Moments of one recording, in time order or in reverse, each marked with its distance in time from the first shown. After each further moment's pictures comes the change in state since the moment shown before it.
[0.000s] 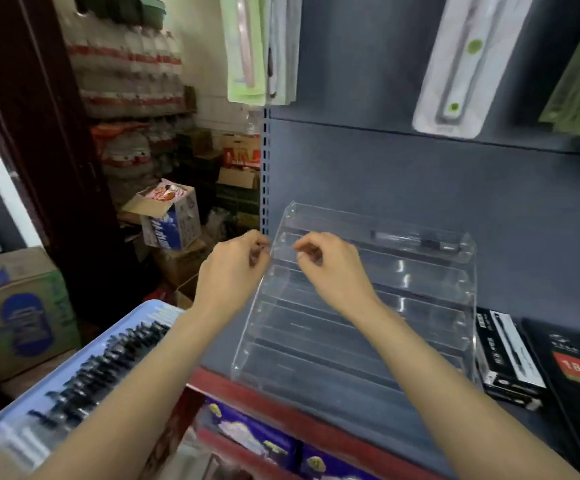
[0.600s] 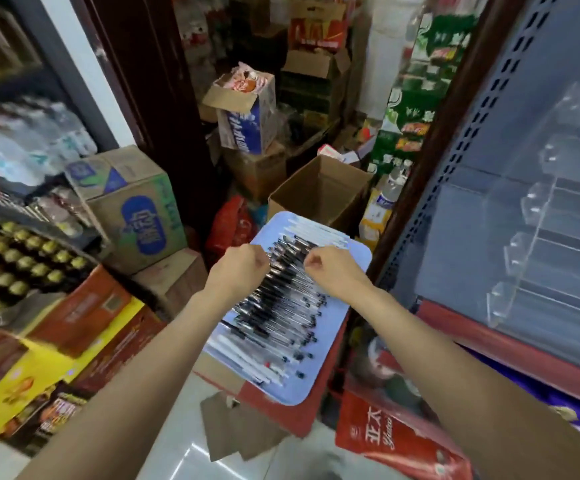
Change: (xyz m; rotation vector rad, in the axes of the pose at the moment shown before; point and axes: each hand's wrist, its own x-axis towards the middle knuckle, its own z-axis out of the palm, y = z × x) left_hand -0.059 -0.357 -0.079 0.183 -0.579 -0.380; right_hand 0.018 -0.096 0.348 -0.044 -0.626 0.305
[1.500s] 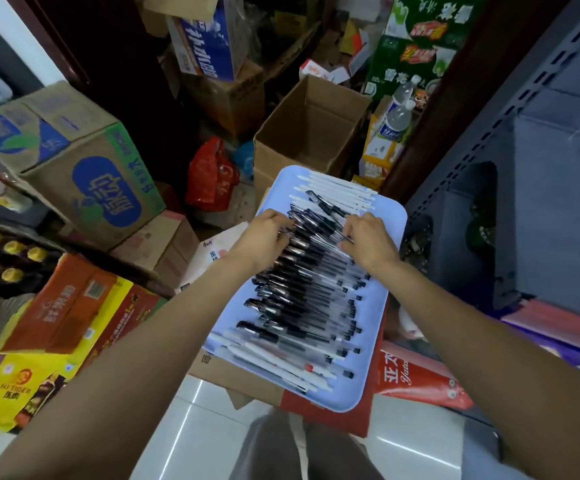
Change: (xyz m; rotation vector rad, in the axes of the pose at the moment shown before) left_hand 0.105 -0.061 0.053 -0.029 -0.288 0.261; right_hand 0.091 0.061 0.059 -0.184 0.035 0.268
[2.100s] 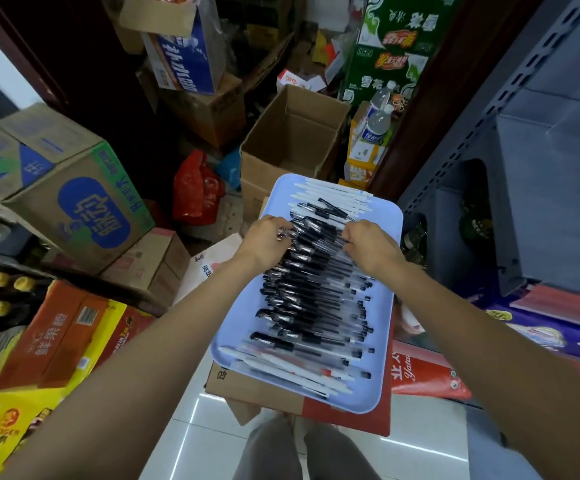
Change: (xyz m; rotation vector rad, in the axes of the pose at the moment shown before) left_hand 0.007 -0.002 -0.016 -0.122 -0.047 -0.036; right_hand -0.013 -0.021 -0.010 -0.102 0.007 0.027
